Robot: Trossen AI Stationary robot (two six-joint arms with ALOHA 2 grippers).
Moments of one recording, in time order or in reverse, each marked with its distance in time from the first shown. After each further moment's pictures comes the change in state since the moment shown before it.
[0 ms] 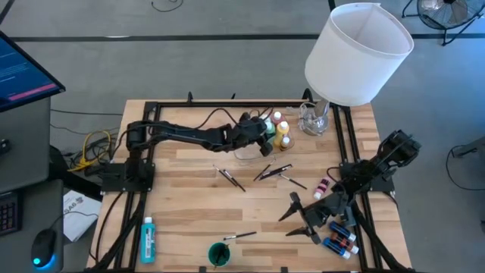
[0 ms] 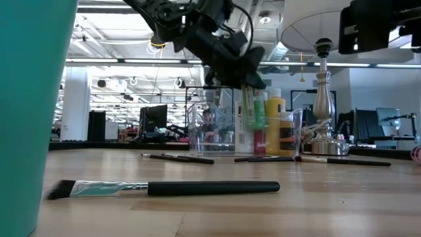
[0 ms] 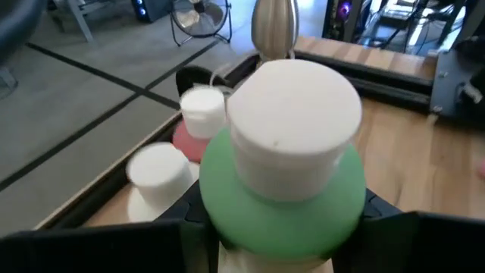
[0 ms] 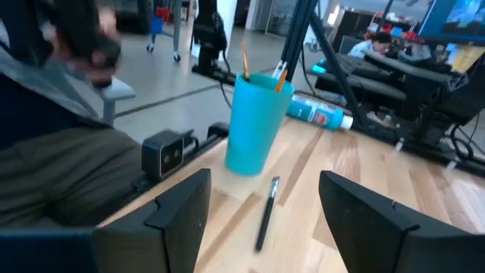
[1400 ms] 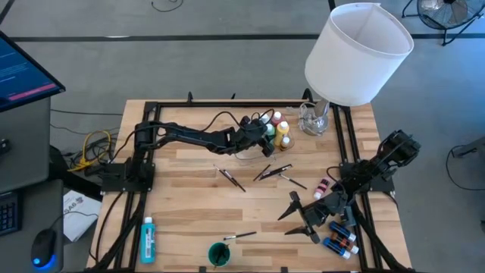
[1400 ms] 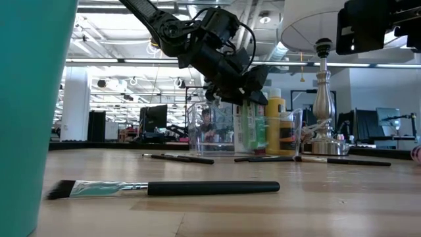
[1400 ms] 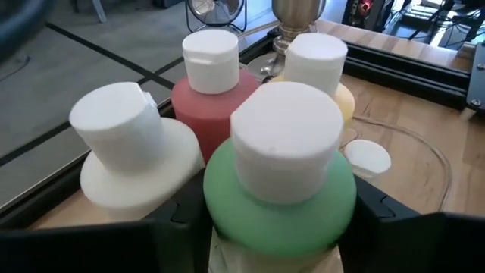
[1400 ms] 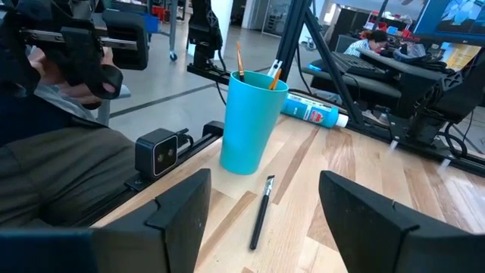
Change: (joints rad) left arm 0.013 0.085 -0.002 0.060 -0.041 -0.073; right arm -0.007 0.000 0.000 -0.004 0.002 0.001
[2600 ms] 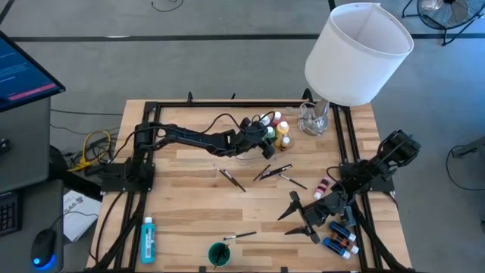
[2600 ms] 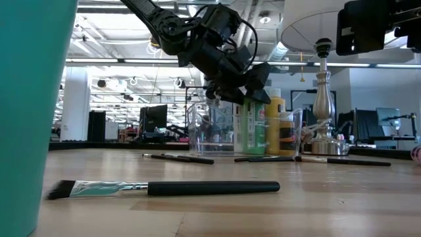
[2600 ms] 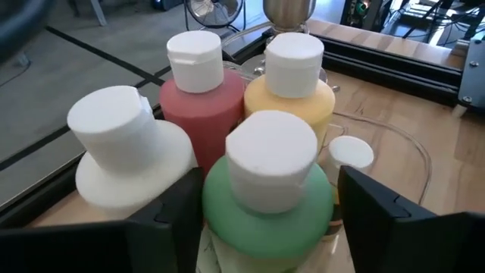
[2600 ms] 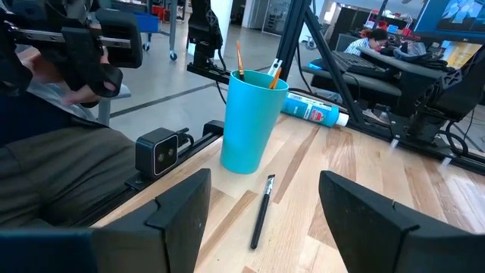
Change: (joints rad) left arm -0.023 0.000 -0.003 -0.005 -0.021 -0.001; right arm 0.000 0.000 0.000 -0.003 0.000 0.005
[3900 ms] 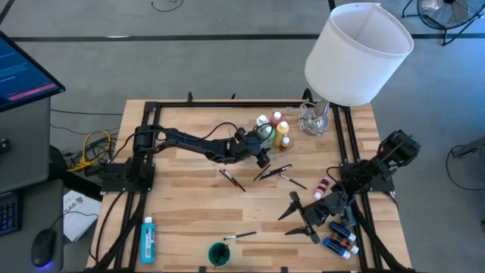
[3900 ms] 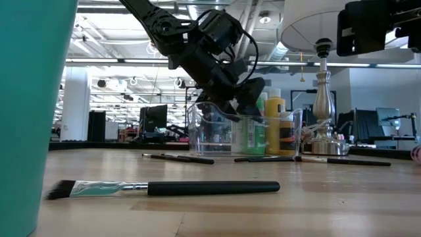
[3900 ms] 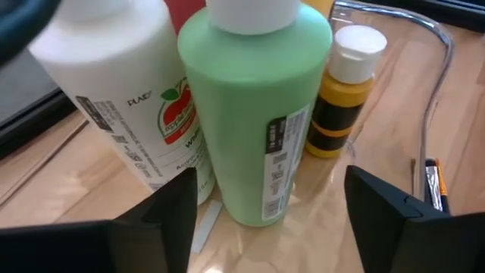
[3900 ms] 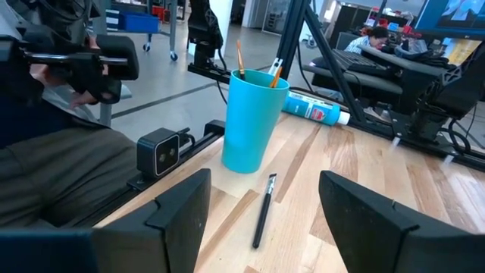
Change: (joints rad) left arm -0.060 -0.002 -0.051 -0.143 -0.041 -0.112; right arm 0.002 0.000 0.000 -0.002 0.000 0.011
